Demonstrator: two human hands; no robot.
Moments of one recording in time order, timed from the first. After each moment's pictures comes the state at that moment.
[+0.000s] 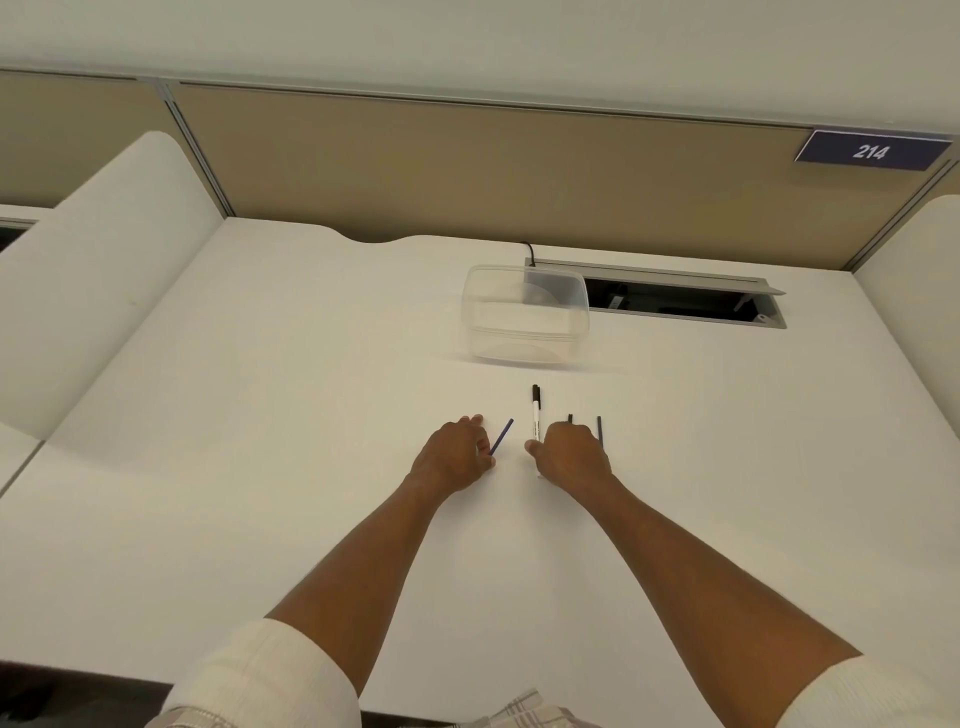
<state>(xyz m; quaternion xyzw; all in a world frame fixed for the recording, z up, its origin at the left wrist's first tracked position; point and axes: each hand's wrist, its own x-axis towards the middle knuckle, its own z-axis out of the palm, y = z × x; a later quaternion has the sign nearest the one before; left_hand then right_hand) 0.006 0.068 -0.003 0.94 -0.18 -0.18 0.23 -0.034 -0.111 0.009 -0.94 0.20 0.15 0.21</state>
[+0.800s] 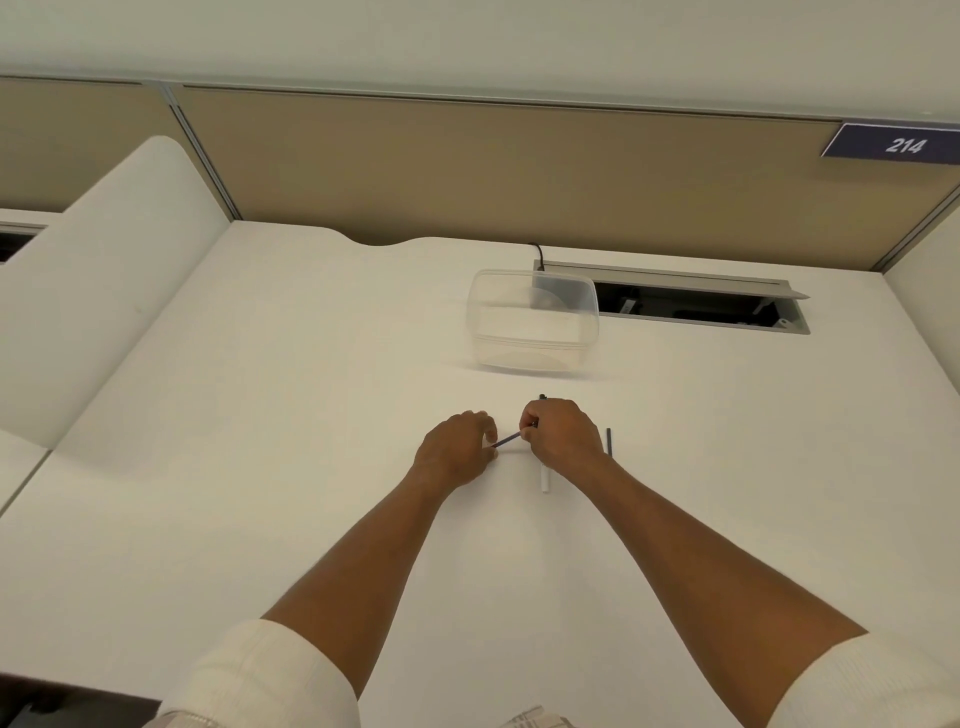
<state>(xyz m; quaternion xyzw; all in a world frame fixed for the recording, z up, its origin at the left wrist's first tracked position) 0.032 0.061 0.001 0.95 -0.17 -0.17 0.19 0.008 -0.109 0.025 -0.96 0.09 0.10 0.26</state>
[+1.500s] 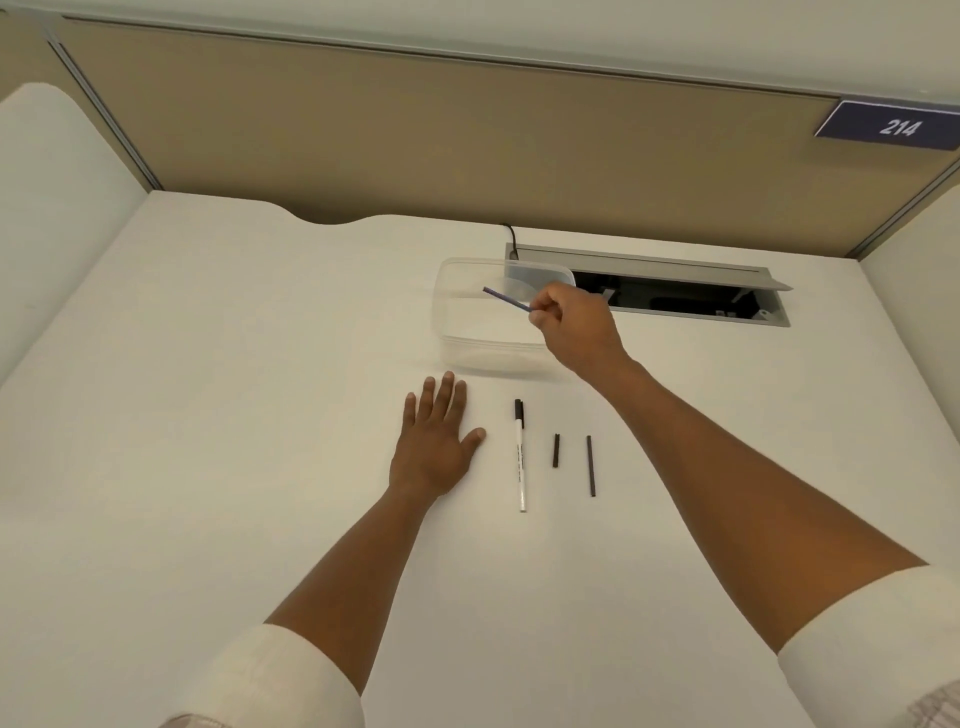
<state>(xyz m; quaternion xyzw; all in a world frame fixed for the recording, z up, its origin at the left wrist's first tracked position) 0.064 0.047 -0.051 0.97 -0.19 -0.09 0.14 0.113 -0.171 0.080 -0.93 0.07 -0.06 0.35</state>
